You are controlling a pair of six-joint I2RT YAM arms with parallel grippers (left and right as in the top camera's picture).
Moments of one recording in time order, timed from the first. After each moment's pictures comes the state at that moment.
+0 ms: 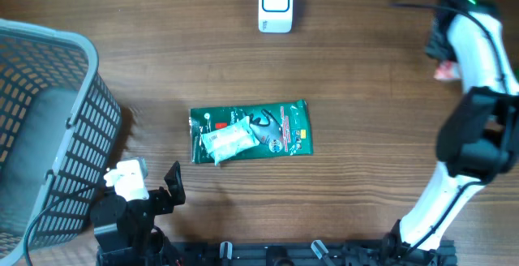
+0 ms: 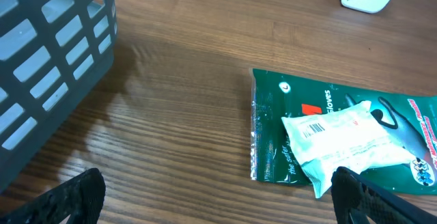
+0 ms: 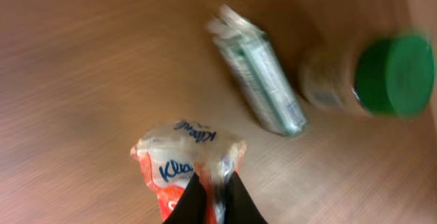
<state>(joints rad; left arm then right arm) 0.21 0.01 0.33 -0.89 0.17 -0.10 -0.23 2.14 1.79 -0.94 0.49 0.14</state>
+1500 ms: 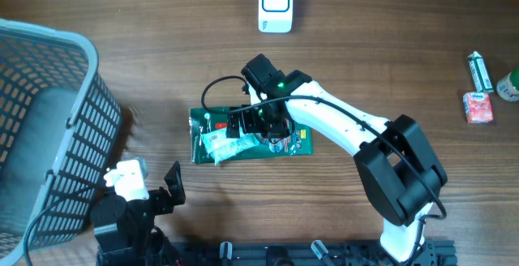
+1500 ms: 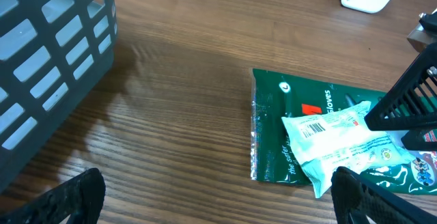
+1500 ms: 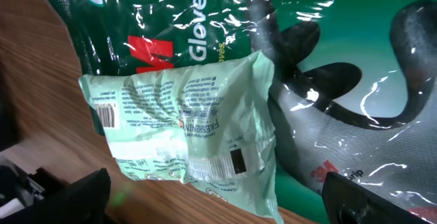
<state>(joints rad) 0.21 0.01 0.33 -0.89 0.17 -0.10 0.69 1.98 1.38 -0.74 -0.41 0.56</state>
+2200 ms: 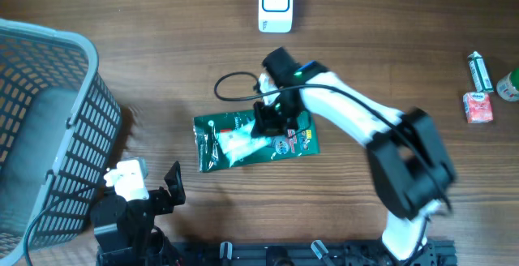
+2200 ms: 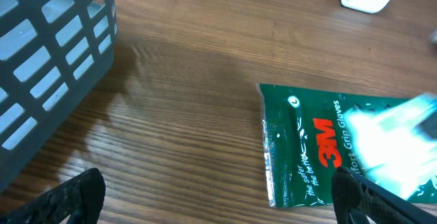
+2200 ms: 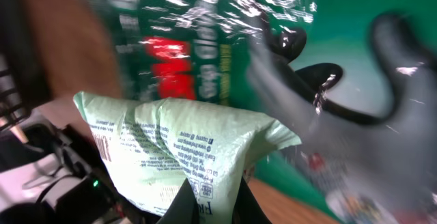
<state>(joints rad) 0.21 0.01 0.33 -0.89 0.17 -0.10 0.57 1.92 1.36 -0.83 -0.58 0.36</state>
